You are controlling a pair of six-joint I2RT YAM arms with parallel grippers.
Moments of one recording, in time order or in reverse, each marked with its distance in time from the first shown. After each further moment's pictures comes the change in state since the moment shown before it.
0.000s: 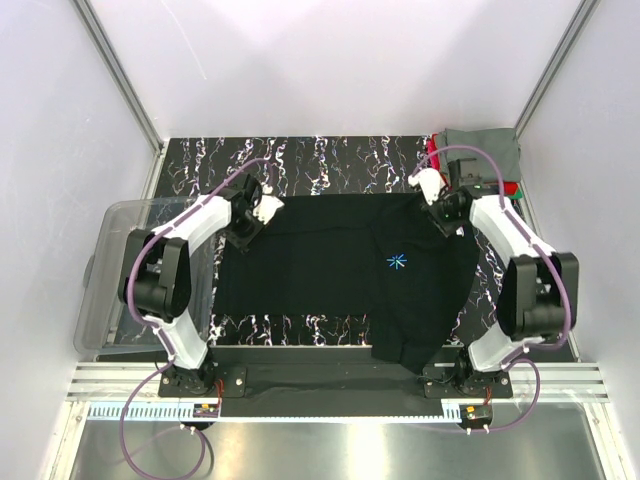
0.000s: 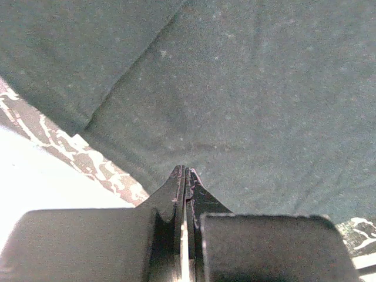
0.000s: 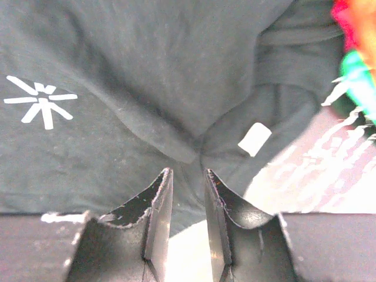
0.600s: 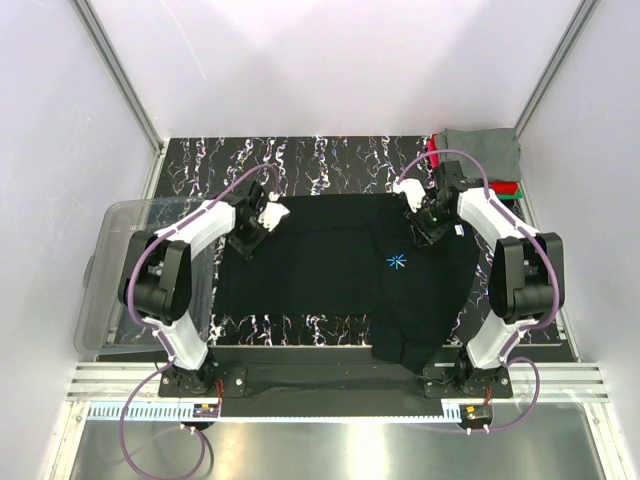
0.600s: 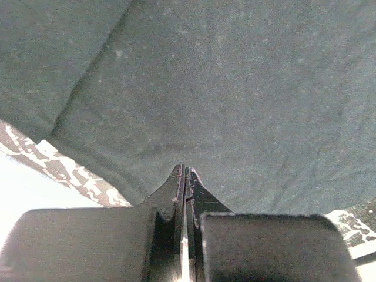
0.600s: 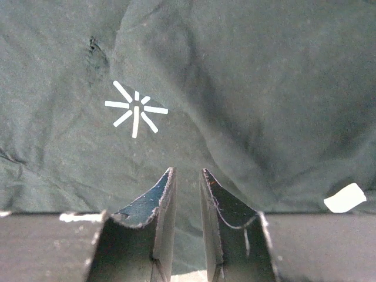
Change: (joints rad) left arm -0.035 -0.034 -0.049 0.010 0.037 -0.006; right arm 0.046 0.094 0.056 -0.123 -0.234 -0.023
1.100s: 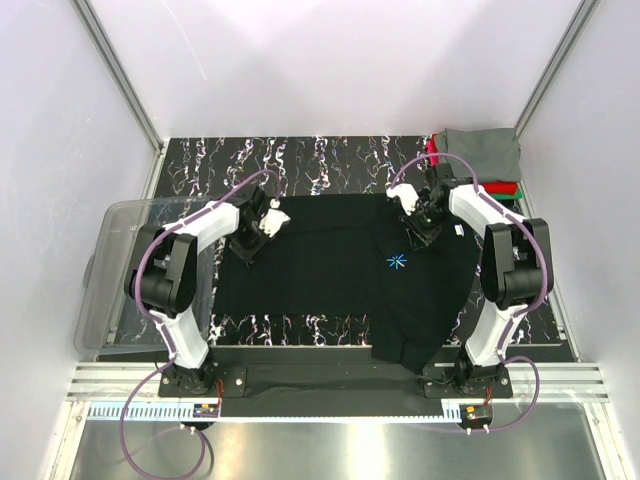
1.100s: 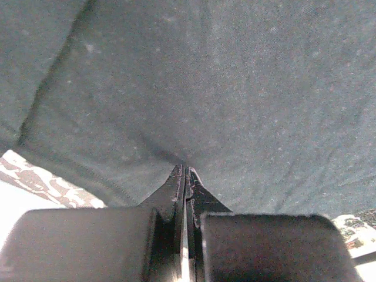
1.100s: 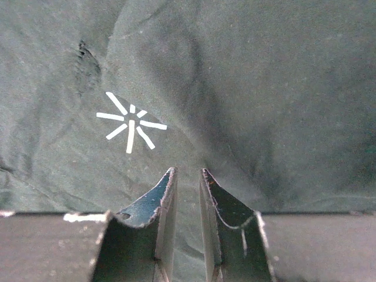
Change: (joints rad) left arm 0.000 0.063 -0.014 0.000 -0.002 0.000; right arm 0.014 0.122 0.046 -0.007 -0.013 -0.030
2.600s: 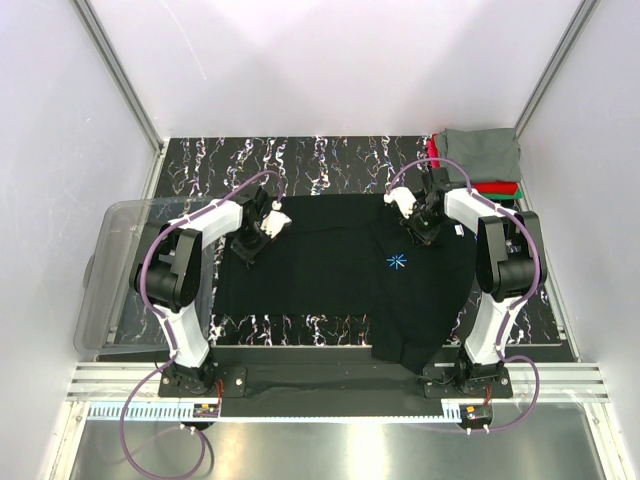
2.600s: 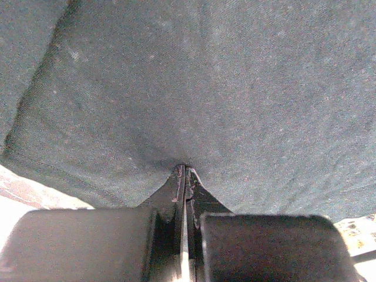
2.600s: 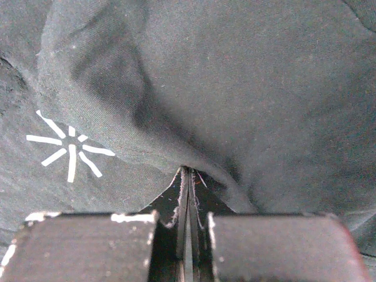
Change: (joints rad) left arm -0.006 0.056 0.029 -0.025 -0.009 0.002; right arm 0.000 0.079 -0.026 0.142 0.074 -0.081
